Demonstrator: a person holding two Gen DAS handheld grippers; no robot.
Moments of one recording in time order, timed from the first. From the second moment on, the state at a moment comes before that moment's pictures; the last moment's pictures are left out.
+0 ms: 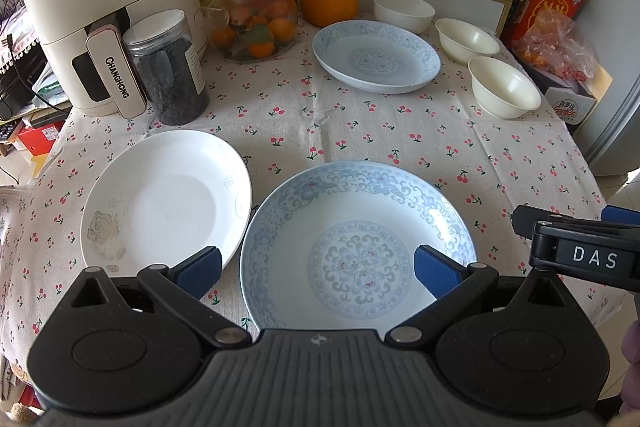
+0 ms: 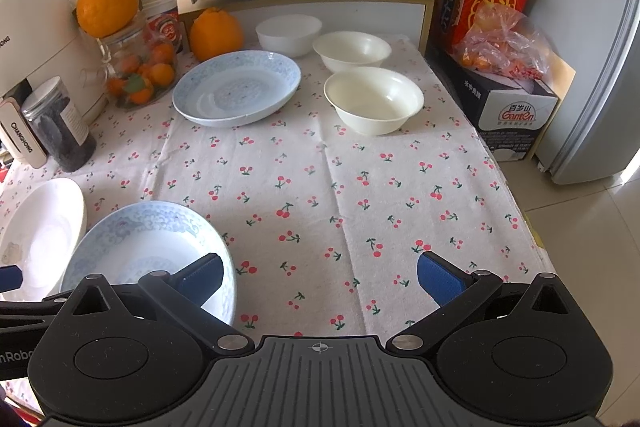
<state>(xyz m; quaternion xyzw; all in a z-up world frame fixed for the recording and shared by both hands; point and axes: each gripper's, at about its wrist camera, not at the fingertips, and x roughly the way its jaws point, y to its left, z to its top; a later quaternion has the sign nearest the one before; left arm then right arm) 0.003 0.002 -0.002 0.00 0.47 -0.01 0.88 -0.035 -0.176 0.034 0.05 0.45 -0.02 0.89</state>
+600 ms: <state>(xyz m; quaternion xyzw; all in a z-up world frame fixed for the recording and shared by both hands) 0.003 0.002 -0.002 0.00 0.47 -0.01 0.88 -0.036 -0.174 0.033 0.05 0.45 -0.02 0.89</state>
